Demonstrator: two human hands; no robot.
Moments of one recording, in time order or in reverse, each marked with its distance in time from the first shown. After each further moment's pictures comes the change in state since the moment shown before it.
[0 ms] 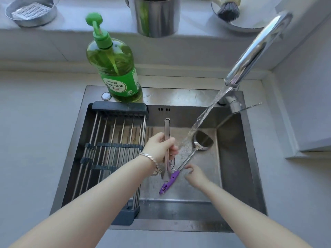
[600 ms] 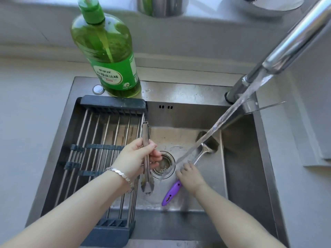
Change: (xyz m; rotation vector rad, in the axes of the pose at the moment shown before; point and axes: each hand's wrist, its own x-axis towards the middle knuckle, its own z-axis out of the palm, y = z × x) left_hand 0.016 -0.026 -0.049 -0.191 0.023 -0.005; right_hand 0.070 0.012 0.032 -1.327 0.045 -0.576
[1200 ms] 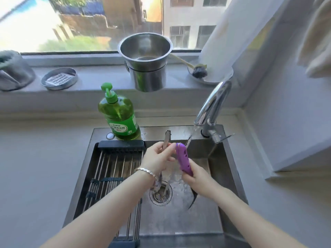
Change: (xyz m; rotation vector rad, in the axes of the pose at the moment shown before) left_hand -0.069 0.081 0.085 0.343 0.003 0.345; right_hand -0.134 0.044 -0.178 1.277 0.397 0.118
